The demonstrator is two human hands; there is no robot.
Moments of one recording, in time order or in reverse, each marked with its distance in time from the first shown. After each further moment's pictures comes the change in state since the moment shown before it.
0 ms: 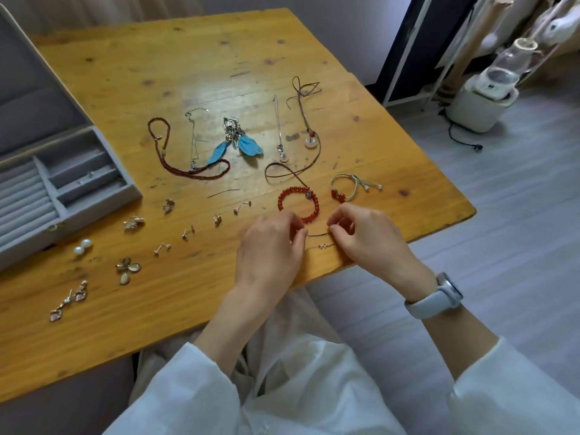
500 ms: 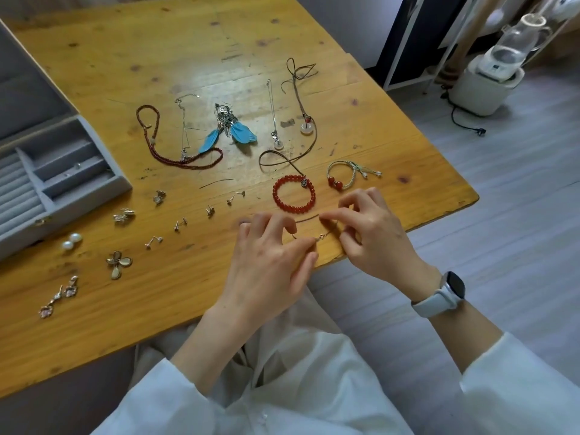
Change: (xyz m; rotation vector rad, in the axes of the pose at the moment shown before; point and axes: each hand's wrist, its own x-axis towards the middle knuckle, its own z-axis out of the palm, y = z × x) left_hand -0.025 -0.015 -0.002 0.208 -0.090 0.358; right_hand -0.006 0.033 0.013 -0.078 0.104 -0.326
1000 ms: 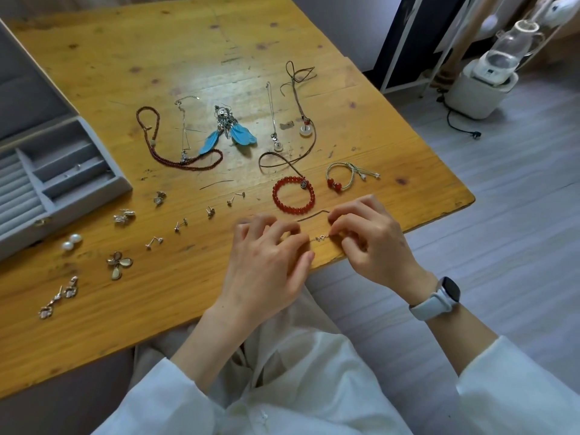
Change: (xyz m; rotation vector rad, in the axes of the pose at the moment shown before) left_hand -0.003 -0.004 0.004 -0.036 0.017 -0.020; right_hand -0.008 -0.001 0.002 0.114 0.114 -0.104
